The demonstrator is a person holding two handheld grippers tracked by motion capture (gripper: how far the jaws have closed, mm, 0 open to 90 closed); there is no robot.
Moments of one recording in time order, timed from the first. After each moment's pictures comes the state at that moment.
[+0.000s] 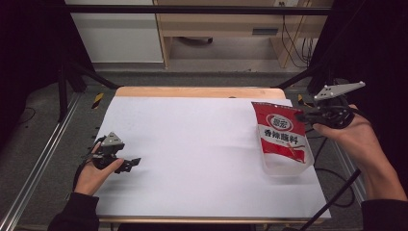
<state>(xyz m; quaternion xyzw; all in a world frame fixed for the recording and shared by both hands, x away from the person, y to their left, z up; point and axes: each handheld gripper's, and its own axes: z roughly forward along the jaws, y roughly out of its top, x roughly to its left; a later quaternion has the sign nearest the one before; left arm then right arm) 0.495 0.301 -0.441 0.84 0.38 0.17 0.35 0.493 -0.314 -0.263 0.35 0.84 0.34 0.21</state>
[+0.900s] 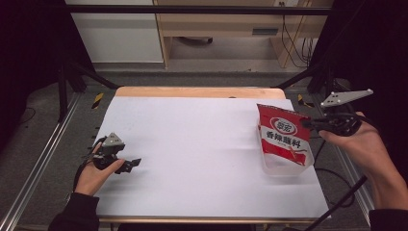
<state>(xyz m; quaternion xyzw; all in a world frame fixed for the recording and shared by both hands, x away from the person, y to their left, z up) 0.495 0.299 -0.442 0.84 0.38 0.17 0.34 0.478 -0.328 -0.270 0.36 0.84 0.34 0.21</state>
